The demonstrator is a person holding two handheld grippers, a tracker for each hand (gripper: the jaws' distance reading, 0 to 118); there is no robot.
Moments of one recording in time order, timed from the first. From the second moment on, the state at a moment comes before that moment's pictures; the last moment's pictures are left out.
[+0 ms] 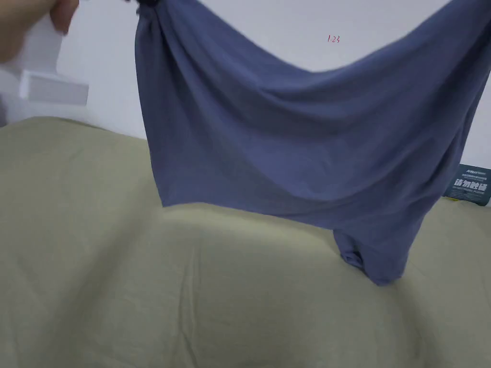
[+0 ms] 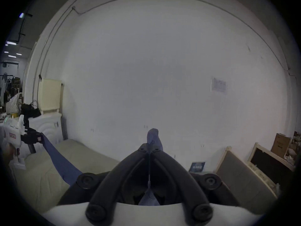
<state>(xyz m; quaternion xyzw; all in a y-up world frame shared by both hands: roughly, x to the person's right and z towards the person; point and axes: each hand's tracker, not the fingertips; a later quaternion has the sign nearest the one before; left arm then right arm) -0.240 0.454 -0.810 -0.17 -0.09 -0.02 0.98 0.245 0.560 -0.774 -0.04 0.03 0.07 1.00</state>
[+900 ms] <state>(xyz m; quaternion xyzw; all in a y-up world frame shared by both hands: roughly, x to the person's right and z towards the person) -0.279 0.285 -0.582 -0.28 -0.18 0.04 0.94 0.262 0.349 -0.538 -0.14 0.08 -0.03 0.99</state>
